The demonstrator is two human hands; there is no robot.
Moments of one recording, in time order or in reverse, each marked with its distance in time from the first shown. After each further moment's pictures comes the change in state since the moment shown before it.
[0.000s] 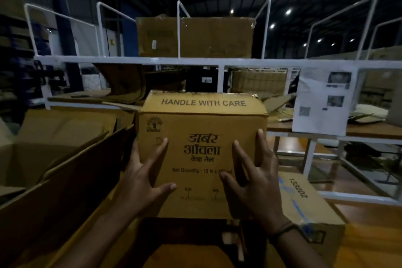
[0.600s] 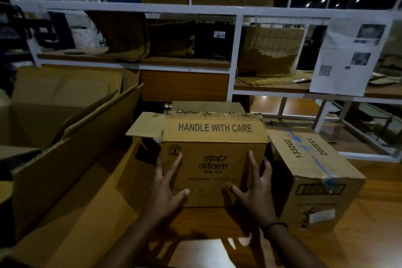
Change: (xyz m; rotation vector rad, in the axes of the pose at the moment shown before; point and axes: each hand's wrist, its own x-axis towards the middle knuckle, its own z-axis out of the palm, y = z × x) left_hand -0.107 -0.088 0.085 -0.302 -0.225 -0.277; right_hand -0.129 0.009 0.109 0.173 -0.254 0.514
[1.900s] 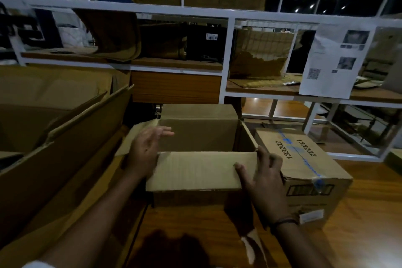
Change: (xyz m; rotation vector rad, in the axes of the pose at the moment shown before) left_hand 0.090 0.037 -0.053 -0.116 0.214 0.232; right_hand 0.018 -0.027 -0.054 -0.131 0.010 0.084
